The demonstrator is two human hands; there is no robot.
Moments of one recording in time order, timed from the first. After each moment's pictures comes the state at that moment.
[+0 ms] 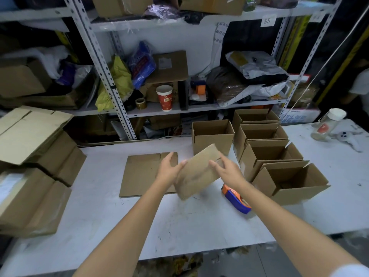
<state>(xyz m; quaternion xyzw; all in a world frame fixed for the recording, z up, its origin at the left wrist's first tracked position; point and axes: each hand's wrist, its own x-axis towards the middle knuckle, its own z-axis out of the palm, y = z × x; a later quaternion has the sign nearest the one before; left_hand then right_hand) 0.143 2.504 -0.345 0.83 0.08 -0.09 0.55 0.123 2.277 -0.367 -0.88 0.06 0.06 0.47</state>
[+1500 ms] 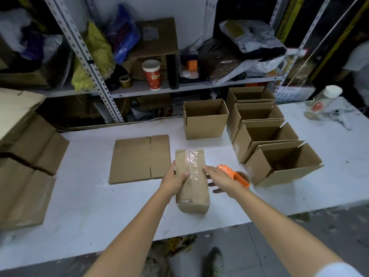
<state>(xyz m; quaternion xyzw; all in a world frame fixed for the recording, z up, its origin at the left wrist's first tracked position) 0.101 2.486 -0.417 0.77 0.10 -0.25 0.59 0.091 2.289 -0.418 -0.75 0.20 0.29 0.56</state>
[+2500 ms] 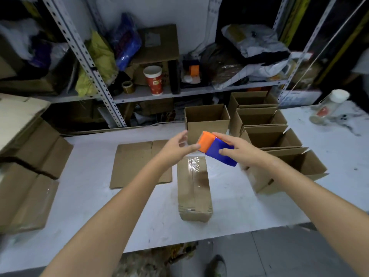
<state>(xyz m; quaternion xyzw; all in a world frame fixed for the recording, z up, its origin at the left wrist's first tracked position) 0.173 2.462 -0.319 0.82 -0.04 -0.21 0.53 0.145 2.222 -0.317 -0.90 -0.03 0.19 0.40</state>
